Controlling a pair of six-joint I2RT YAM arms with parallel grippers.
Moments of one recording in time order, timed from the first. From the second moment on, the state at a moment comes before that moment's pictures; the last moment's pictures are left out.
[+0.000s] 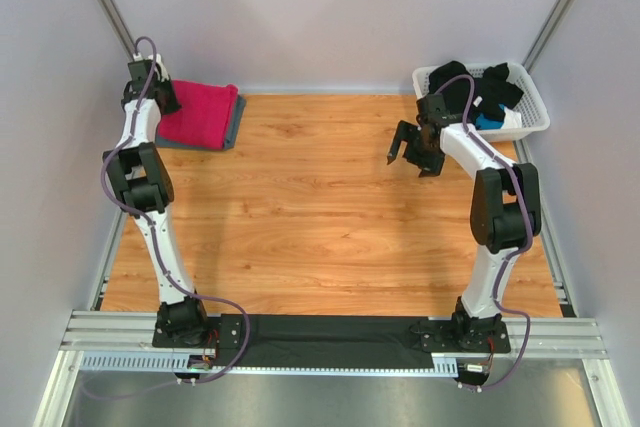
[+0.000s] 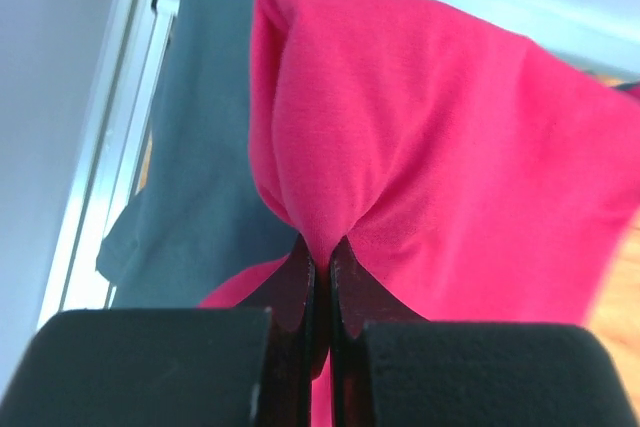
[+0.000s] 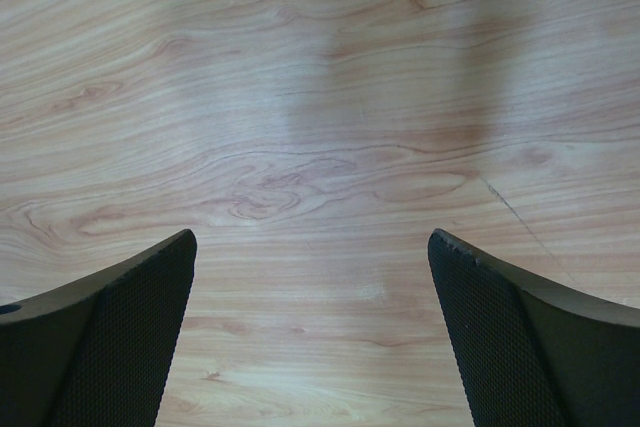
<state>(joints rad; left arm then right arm) 0.25 2.36 2.15 -0.44 0.12 -0.07 0.16 1.92 1.49 -0.68 -0.07 0.51</state>
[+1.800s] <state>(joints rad) 0.28 1.74 1.47 -0.33 0.09 -0.62 0.16 1.01 1.05 -0.54 -0.15 0.50</state>
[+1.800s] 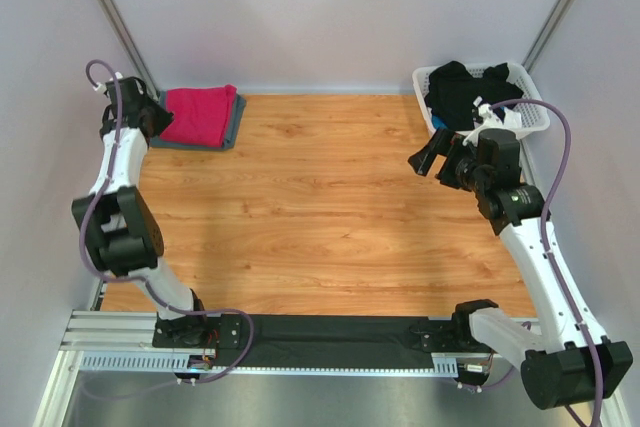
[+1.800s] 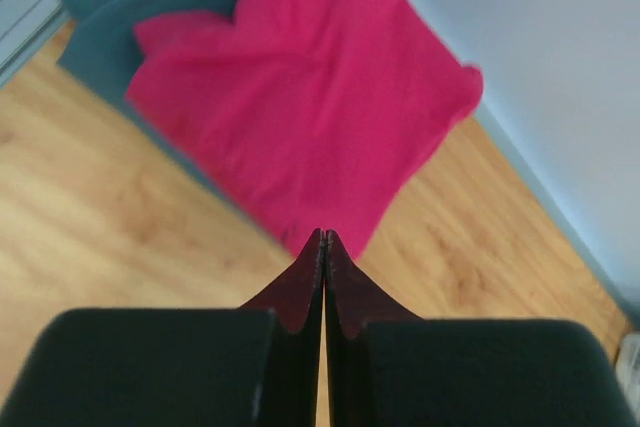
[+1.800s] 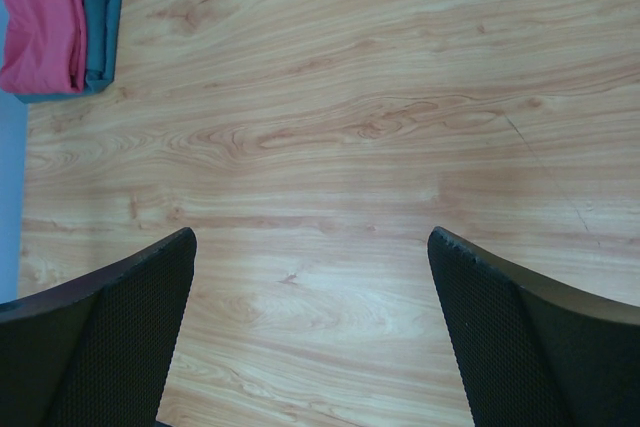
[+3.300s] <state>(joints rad) 0.39 1.80 1.40 -0.16 0.04 -0.71 0.16 1.15 1.16 -0.53 0.02 0.55</state>
